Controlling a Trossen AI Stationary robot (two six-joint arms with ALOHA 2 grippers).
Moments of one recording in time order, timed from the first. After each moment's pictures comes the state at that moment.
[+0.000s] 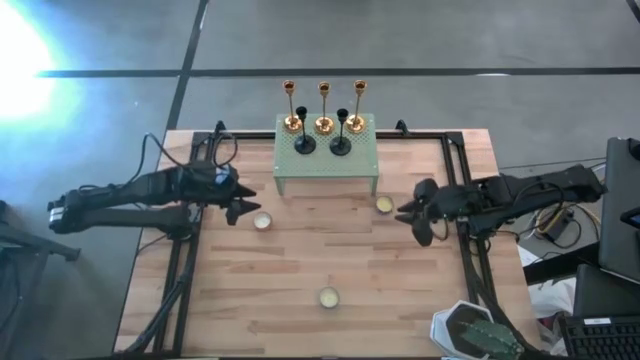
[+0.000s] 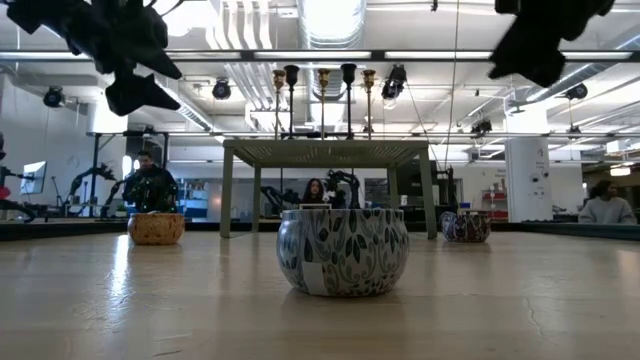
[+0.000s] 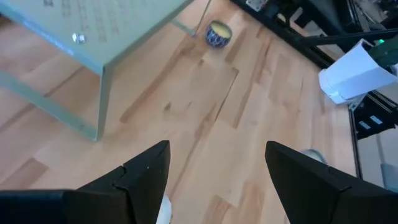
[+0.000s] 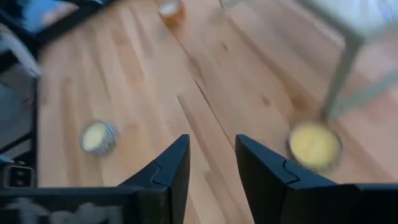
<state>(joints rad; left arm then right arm) 0.21 0.61 0.61 -0.52 0.08 -0.47 0.19 0.82 0.76 -0.65 0.23 0.66</state>
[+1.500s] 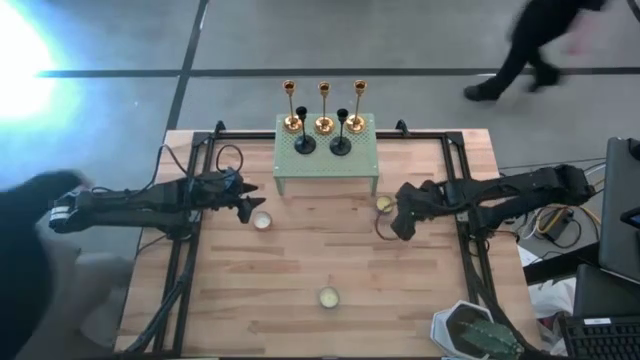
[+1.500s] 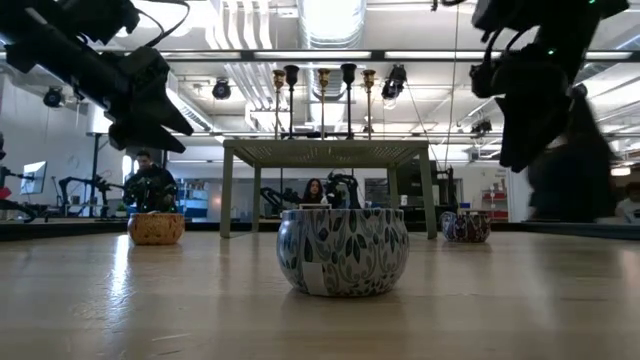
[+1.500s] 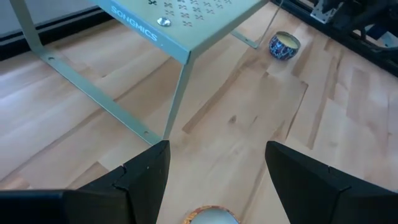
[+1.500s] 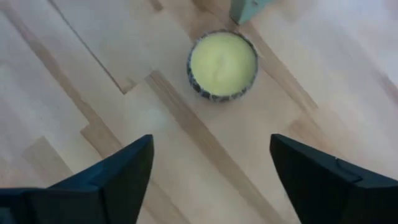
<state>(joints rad) 0.21 0.61 0.39 -0.28 -0.17 -0.44 0.03 1.15 0.76 -0.86 0.24 0.71</state>
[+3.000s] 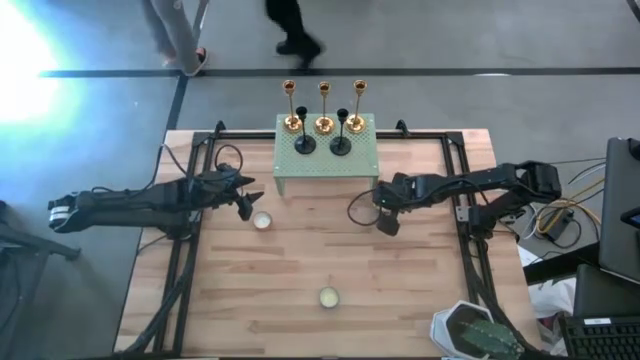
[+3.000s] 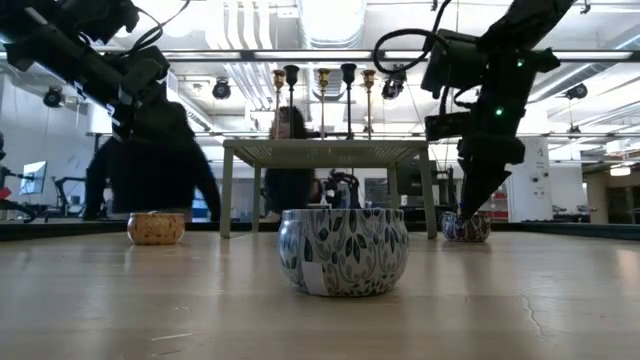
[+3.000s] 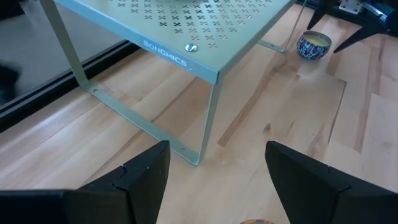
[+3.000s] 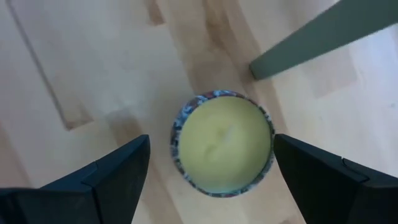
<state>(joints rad) 0.21 0.62 0.39 -0.27 -0.29 -0.28 -0.14 1.45 0.77 -0.57 0.21 0.22</state>
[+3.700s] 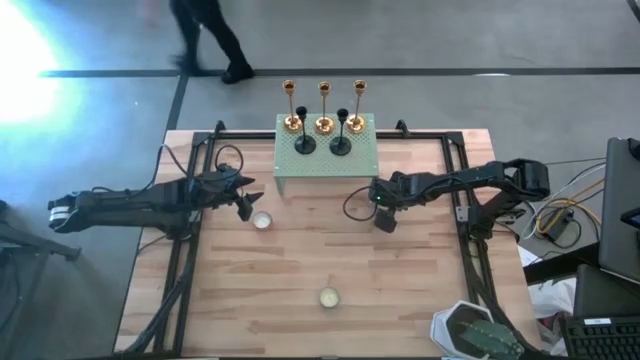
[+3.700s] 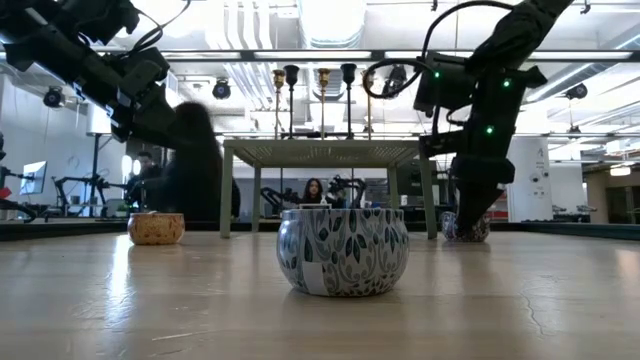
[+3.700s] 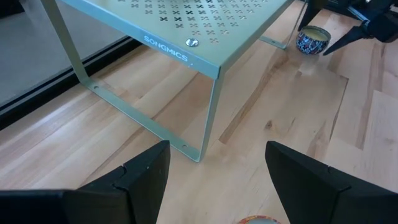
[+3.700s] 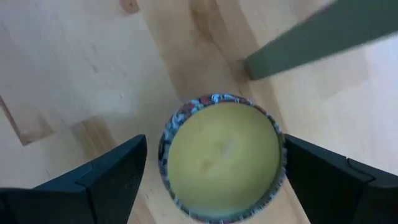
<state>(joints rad) 0.21 0.62 0.38 -0.28 -0.29 -0.28 -0.19 1.54 0.77 -0.52 0.20 0.20</state>
